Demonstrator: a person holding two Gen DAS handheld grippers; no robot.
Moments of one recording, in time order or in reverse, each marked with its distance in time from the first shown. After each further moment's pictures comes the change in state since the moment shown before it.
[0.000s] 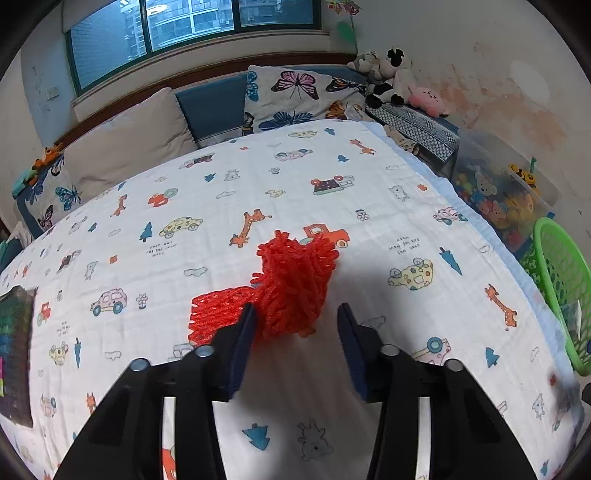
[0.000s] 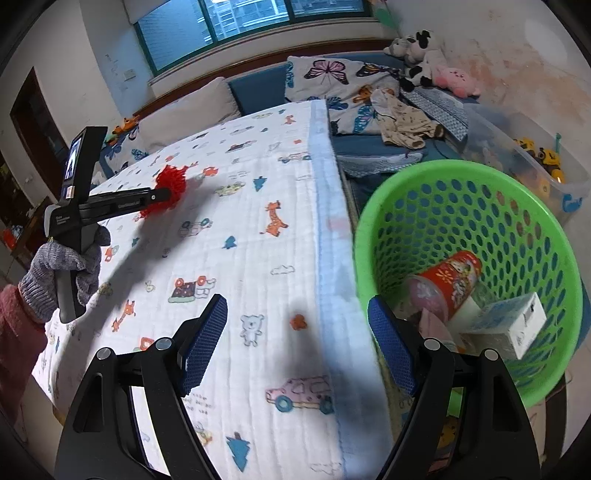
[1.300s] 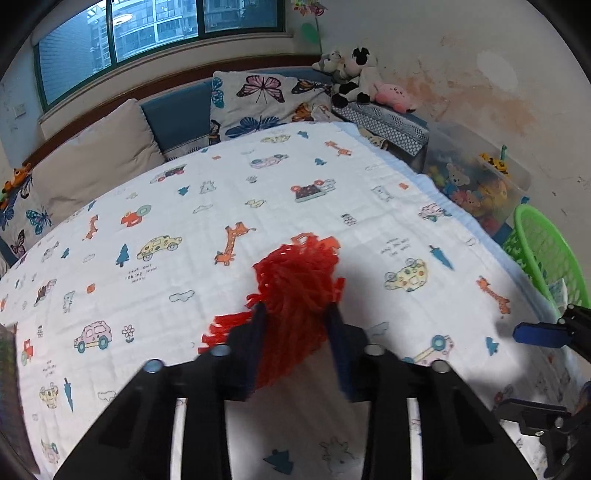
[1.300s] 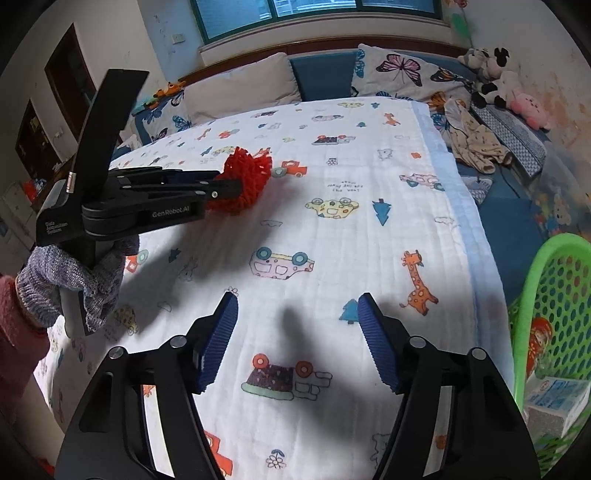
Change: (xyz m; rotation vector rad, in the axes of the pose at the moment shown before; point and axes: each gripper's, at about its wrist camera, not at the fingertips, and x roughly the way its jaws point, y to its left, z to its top) left arm 0.006 0.010 0.008 0.086 -0.020 -0.124; right arm 0.085 0.094 0.048 -0.164 0.060 0.111
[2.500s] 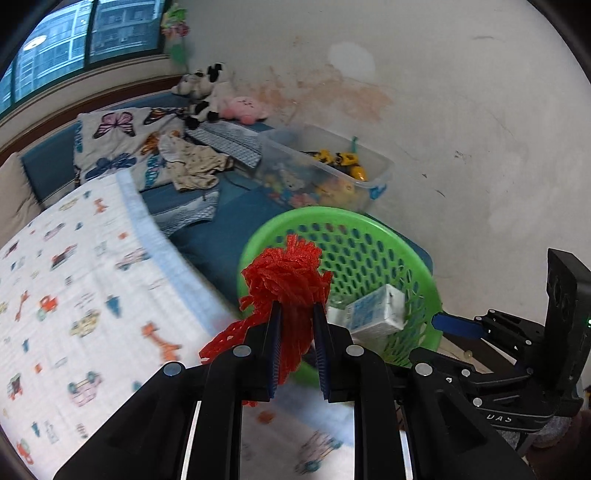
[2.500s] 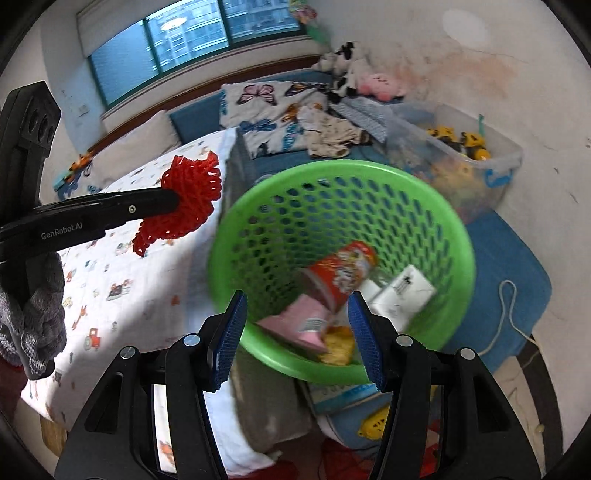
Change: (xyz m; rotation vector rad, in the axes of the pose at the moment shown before) left arm -0.056 -0.262 0.019 0.169 -0.036 -0.391; right arm -0.175 -0.159 -0.122 0.297 -0.140 -0.288
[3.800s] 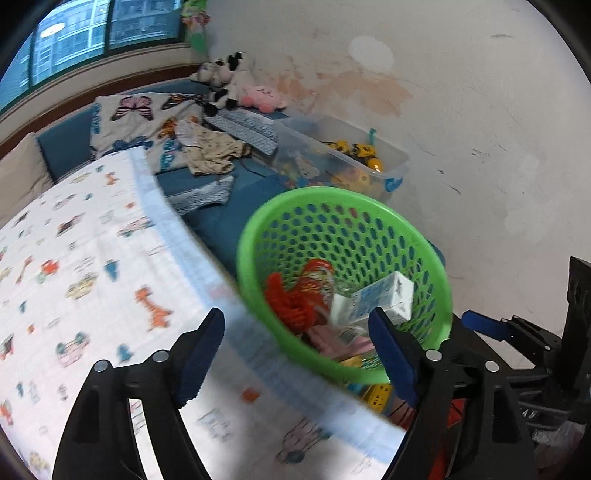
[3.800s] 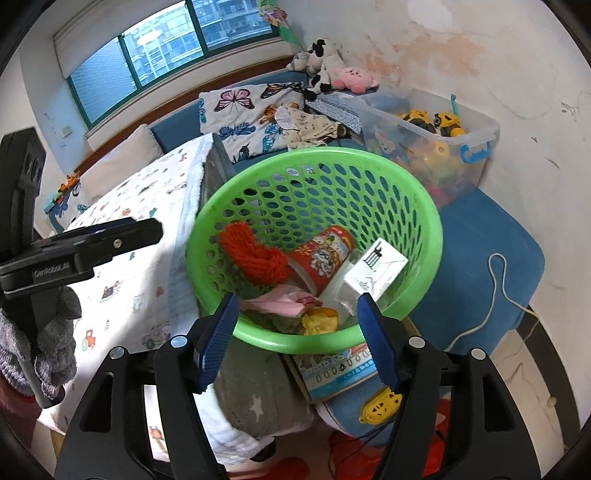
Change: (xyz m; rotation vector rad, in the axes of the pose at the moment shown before) left arm 0.002 -0.003 -0.027 -0.077 0.013 0.080; right arm -0.012 -0.016 -0.020 0.086 -0.003 -0.019
